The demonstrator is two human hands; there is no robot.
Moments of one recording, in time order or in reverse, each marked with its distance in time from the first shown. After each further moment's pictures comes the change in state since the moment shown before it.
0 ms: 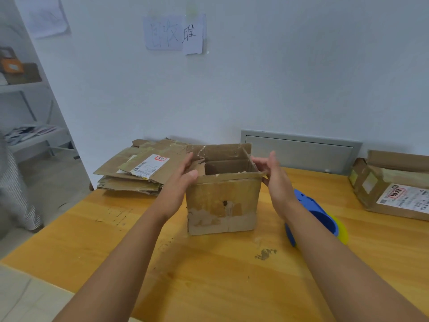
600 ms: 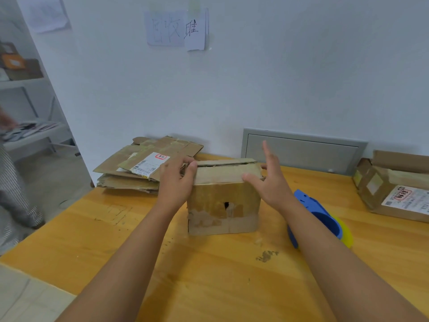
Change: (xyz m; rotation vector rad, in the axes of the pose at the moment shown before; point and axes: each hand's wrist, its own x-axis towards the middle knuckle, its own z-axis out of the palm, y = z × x) left_hand 0.022 -0.013 0.010 0.268 0.373 0.043; right_hand 0.015 0.016 -0.001 -0.387 -0.070 -0.153
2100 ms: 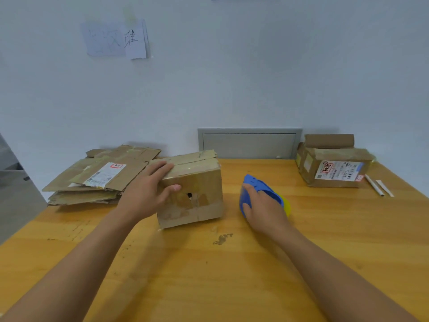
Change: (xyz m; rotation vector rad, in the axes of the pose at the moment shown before) left_hand -0.022 0.033 0.006 0.550 -0.336 0.357; right_hand -0.101 0.041 -0.064 -0.801 -0.062 0.245
